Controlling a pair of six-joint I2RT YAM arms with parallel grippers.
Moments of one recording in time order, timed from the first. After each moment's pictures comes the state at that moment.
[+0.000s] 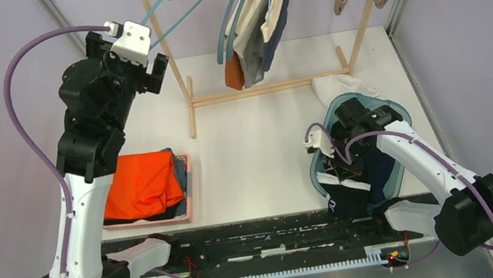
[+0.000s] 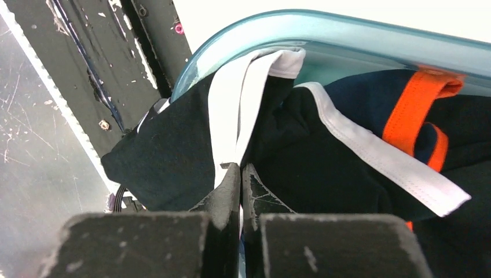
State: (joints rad) left arm -0.38 1.18 1.76 -0.59 -0.21 0.49; right arm 0.35 1.17 0.90 -1.19 -0.45 -0.86
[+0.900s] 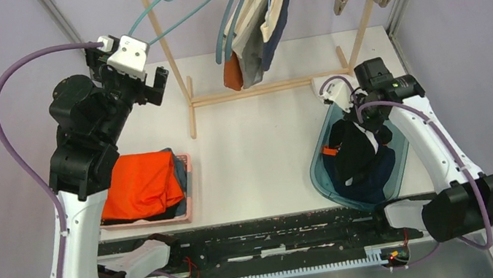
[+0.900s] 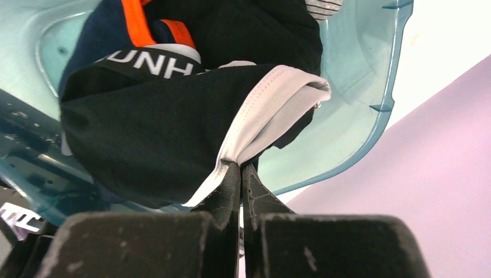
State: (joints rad) left arm -0.38 1.09 1.70 -0.61 -0.08 0.46; right arm 0.14 1.24 1.24 -1.18 -0.02 -0.77
